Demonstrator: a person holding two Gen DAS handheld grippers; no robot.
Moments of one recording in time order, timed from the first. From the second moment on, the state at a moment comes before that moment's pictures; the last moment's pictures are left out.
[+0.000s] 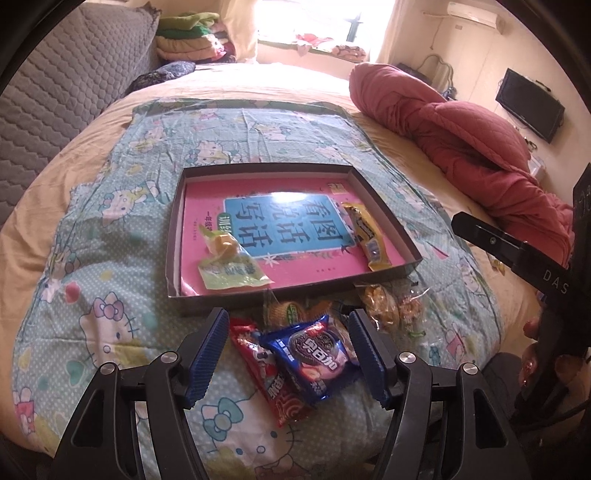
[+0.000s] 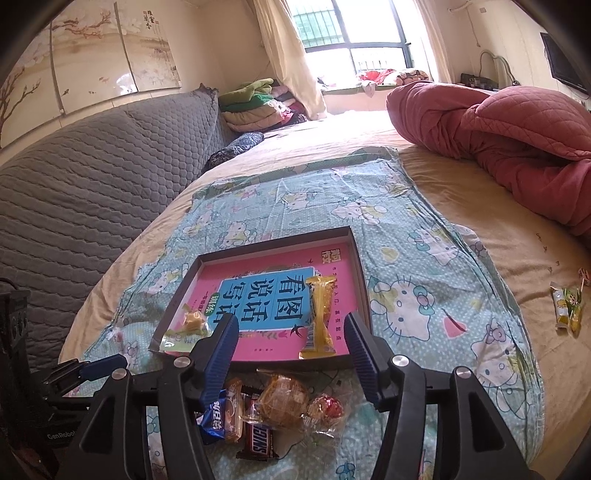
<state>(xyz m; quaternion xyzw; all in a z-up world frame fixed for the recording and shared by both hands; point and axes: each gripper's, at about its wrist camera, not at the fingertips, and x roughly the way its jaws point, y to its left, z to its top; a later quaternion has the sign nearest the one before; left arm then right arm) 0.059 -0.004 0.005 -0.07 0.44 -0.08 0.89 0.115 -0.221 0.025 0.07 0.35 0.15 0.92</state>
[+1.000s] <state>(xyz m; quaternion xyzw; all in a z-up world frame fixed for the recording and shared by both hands) 0.049 -0.030 -0.015 -0.09 0.49 -0.08 0.86 0.094 -0.230 -0.009 0.08 0.41 0.15 0.90</state>
